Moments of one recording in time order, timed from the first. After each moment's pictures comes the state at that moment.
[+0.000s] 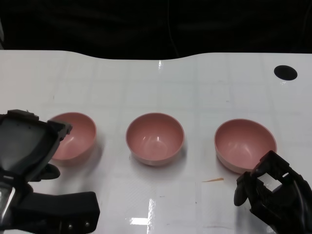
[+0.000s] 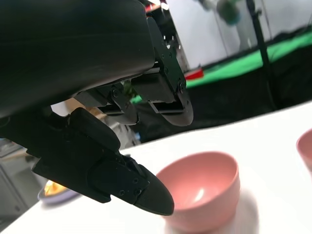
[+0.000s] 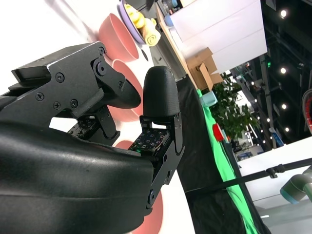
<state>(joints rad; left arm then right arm) -0.04 0.43 -0.04 -0.18 1.21 -0.05 -0.09 0.14 0.13 -0.12 0.14 0.48 -0.14 0.42</state>
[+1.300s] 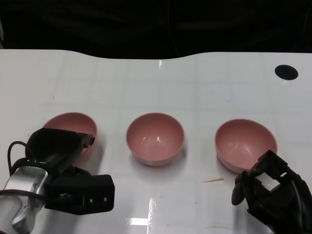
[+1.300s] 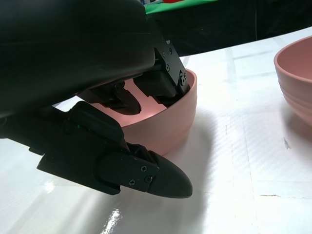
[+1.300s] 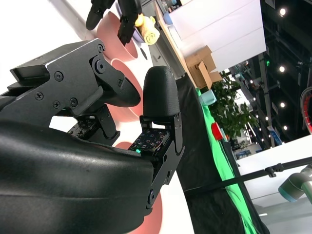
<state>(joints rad) -0.39 0.40 -0.39 0.55 0.93 -0.07 0.13 0.14 0.15 -0.12 0.13 0.46 -0.15 0.41</state>
